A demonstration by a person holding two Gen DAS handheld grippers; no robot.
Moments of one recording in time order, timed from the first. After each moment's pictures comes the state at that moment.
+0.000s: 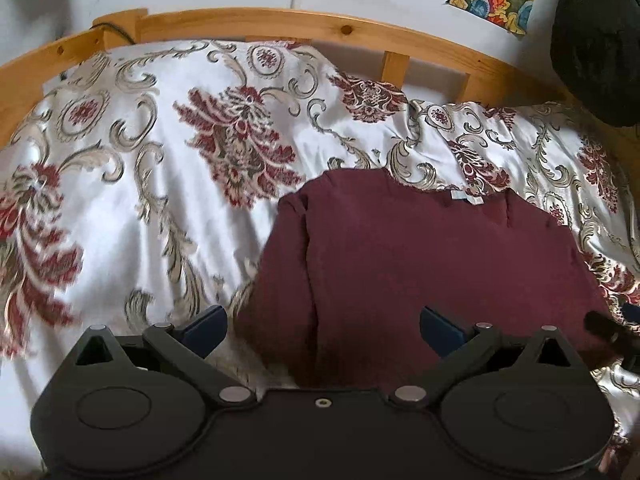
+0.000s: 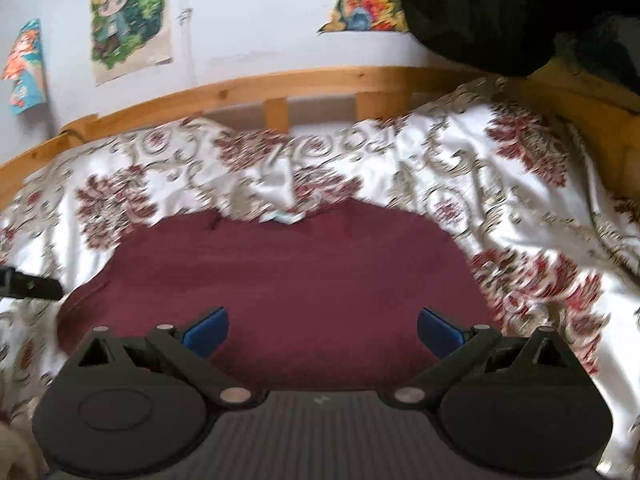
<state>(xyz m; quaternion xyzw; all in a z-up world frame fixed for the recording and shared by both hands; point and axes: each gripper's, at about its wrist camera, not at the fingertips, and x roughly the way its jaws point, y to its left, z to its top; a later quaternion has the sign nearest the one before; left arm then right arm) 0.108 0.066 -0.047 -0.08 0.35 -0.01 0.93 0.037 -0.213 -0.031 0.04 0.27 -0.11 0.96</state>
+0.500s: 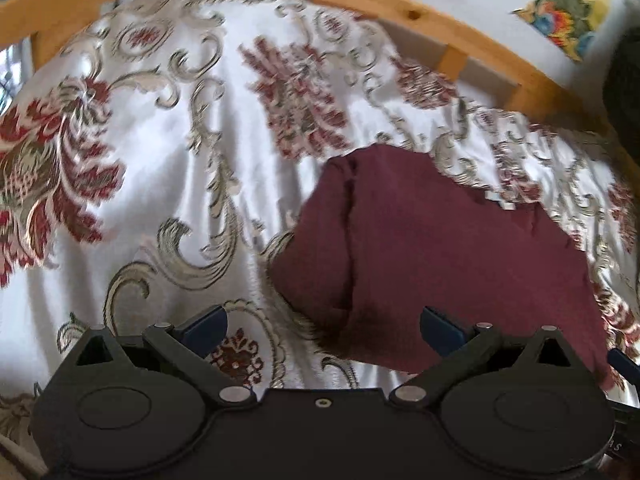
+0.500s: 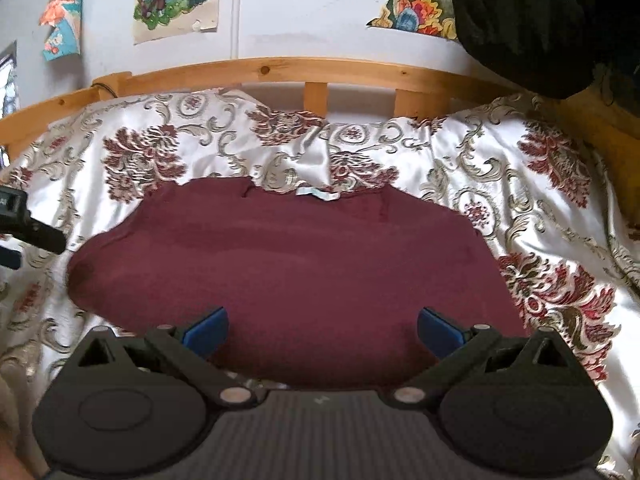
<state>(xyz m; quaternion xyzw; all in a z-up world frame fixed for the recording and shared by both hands) 0.102 0.092 -0.060 -0.17 0.40 0.04 0.90 0.037 -0.180 -0.049 -0.03 0.27 -0.10 0.96</state>
